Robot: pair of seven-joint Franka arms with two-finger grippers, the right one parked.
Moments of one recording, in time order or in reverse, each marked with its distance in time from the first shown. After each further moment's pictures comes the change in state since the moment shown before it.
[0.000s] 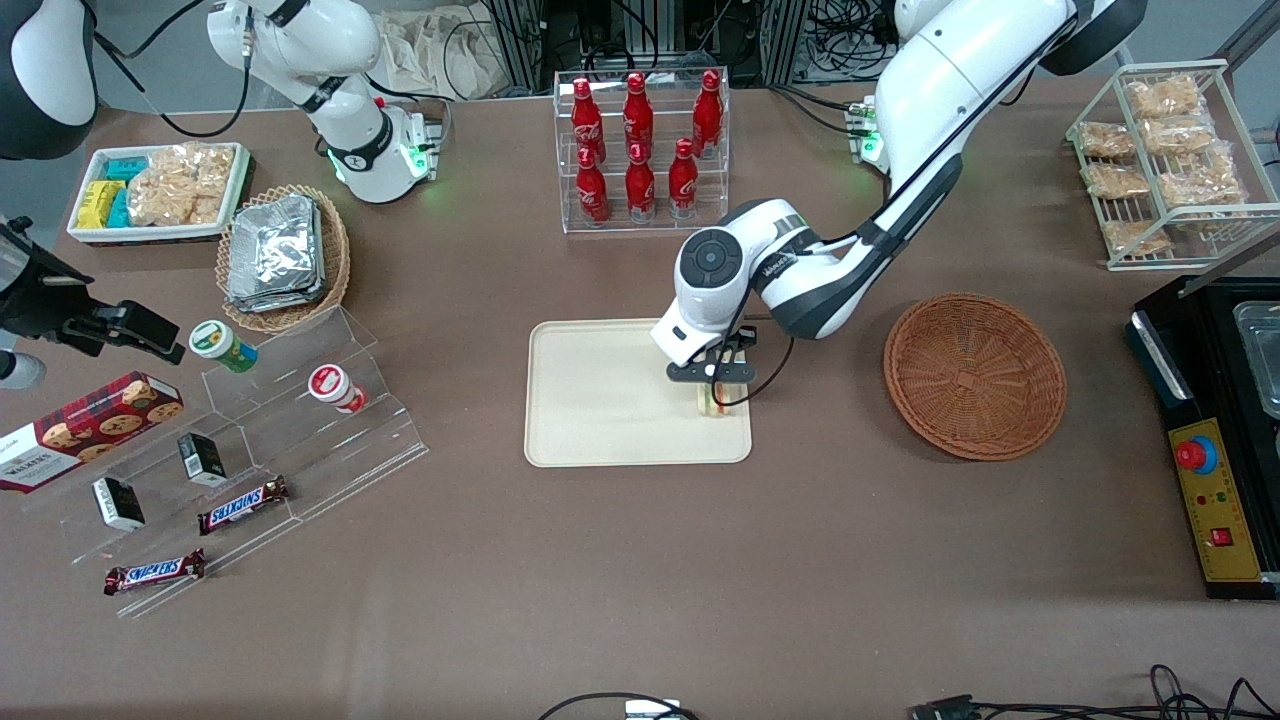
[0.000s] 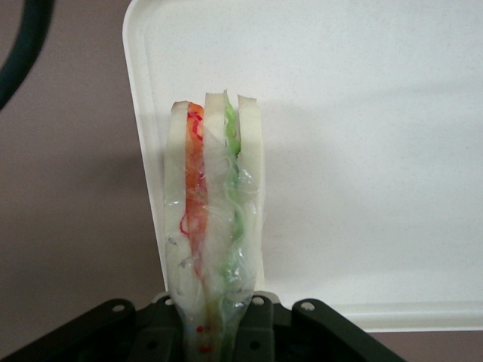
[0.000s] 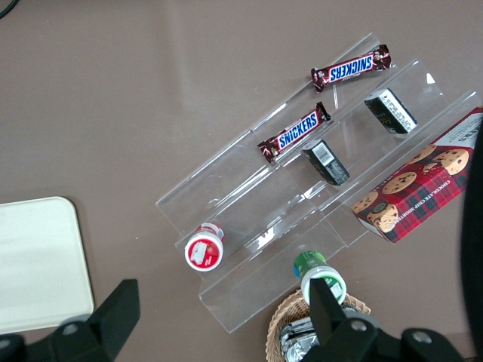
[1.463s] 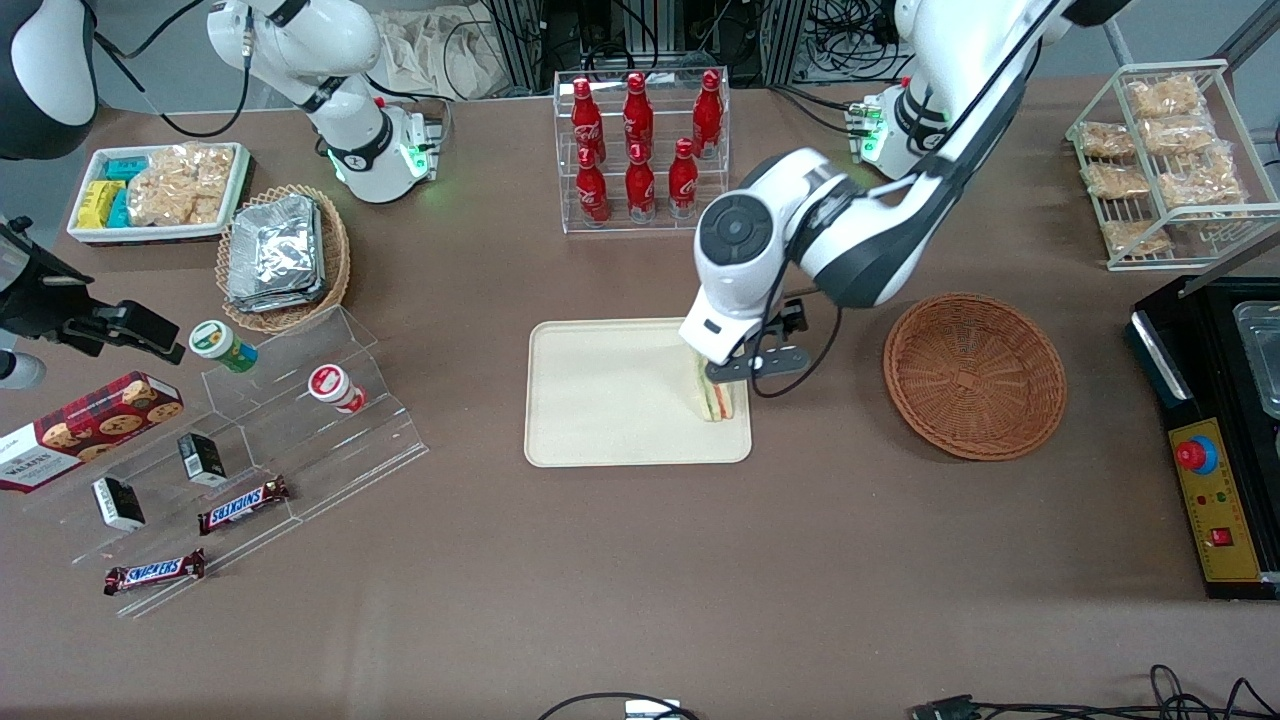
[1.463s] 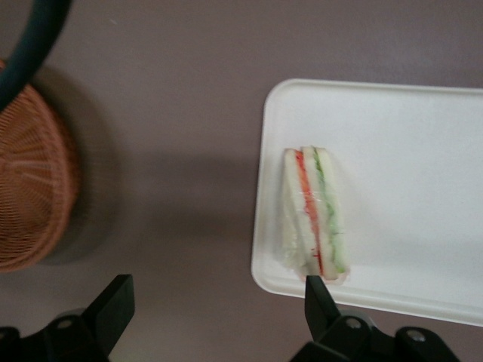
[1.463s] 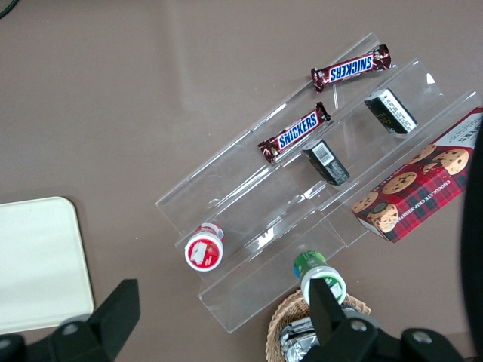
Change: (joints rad) arm 0.047 -0.212 0.011 0.164 -0.098 -0.368 0.011
